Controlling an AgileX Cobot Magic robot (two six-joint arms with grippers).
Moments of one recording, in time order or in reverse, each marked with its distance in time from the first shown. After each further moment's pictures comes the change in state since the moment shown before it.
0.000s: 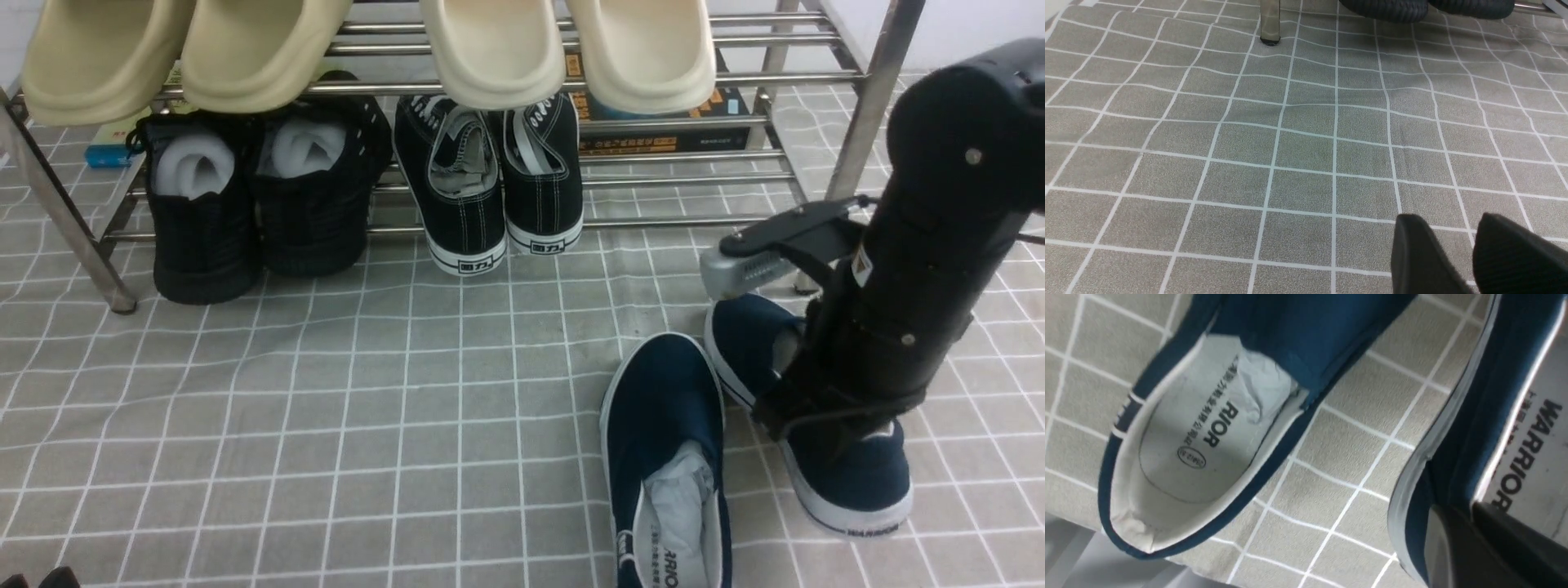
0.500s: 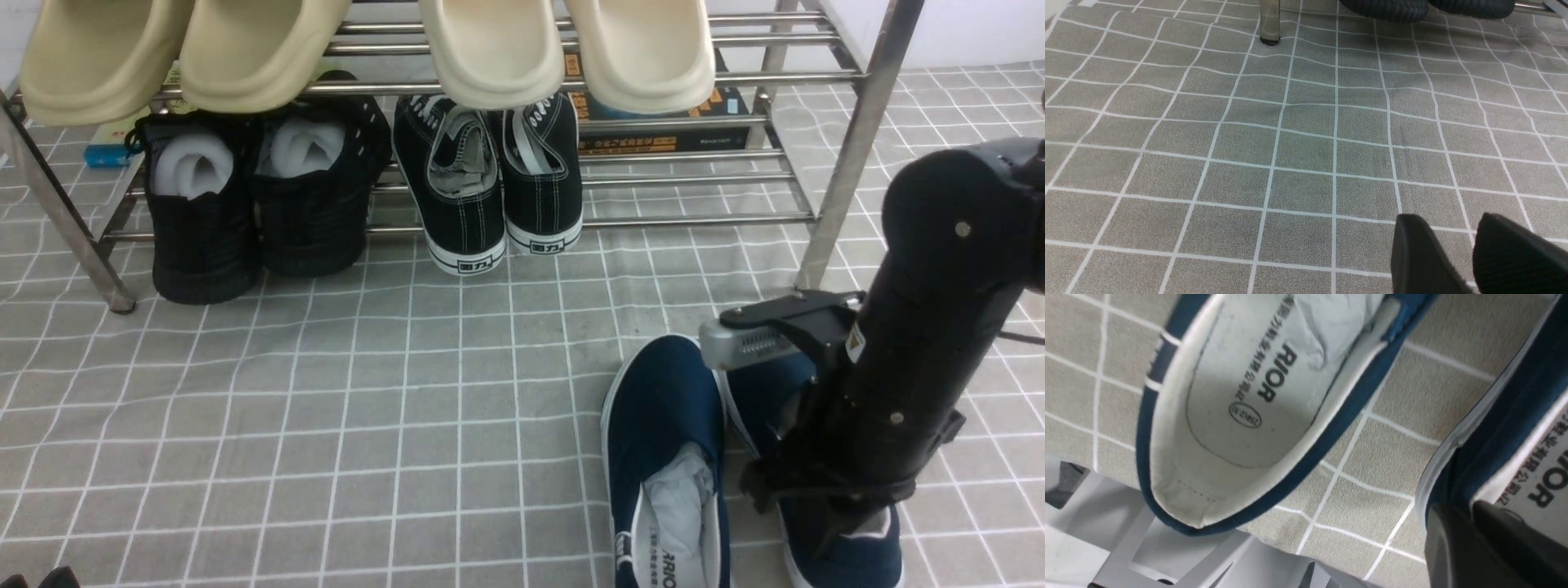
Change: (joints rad) right arm 0.000 -0.001 0.148 0.150 -0.040 0.032; left arm 0.000 0.000 0.000 0.000 0.000 0.000
